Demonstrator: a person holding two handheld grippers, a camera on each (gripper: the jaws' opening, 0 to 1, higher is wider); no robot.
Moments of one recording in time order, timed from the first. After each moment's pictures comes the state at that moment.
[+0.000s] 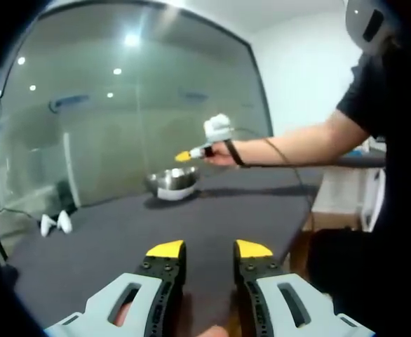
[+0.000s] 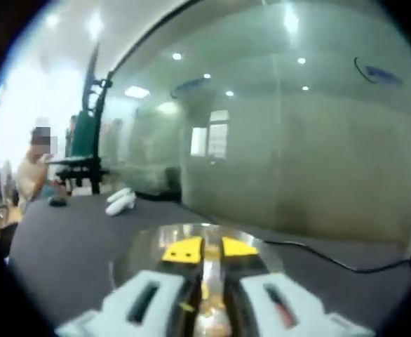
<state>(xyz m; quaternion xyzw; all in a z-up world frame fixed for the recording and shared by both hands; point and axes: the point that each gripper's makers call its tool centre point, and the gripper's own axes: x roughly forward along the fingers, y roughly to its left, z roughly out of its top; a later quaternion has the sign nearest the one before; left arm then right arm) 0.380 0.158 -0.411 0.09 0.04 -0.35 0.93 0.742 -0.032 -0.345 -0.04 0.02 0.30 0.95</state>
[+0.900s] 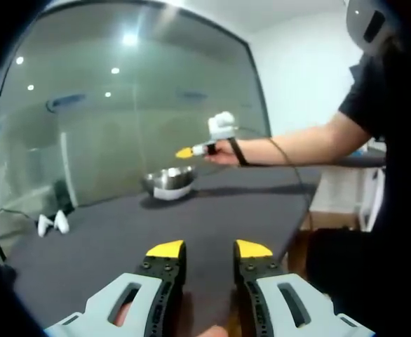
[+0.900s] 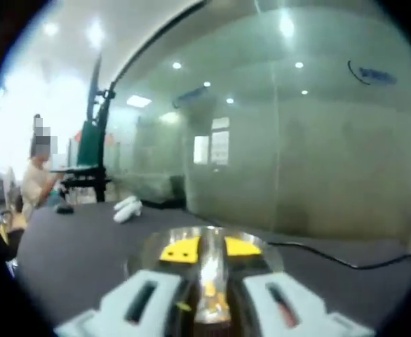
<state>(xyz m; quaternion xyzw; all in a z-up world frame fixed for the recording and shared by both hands) 0.378 0.151 -0.413 0.09 0.04 -0.36 0.93 0.717 -0.038 -0.339 -0.03 0.01 0.31 0.95</state>
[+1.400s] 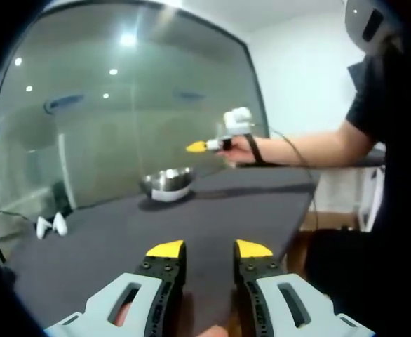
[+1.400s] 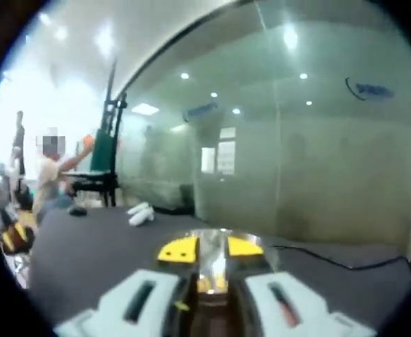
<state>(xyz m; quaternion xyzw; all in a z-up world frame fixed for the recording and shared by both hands) 0.379 0.147 -0.411 0.09 0.04 -0.36 0.93 0.648 -0.063 -0.327 -0.03 -0.03 0.33 0.94</state>
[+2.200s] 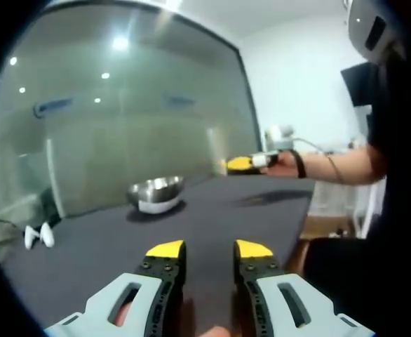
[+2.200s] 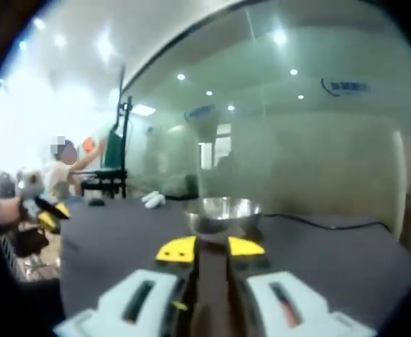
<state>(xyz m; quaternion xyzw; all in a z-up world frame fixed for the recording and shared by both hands) 0.394 0.118 -0.402 0.09 0.02 -0.39 0.92 0.531 -0.134 -0.372 0.00 -0.01 0.31 0.95</state>
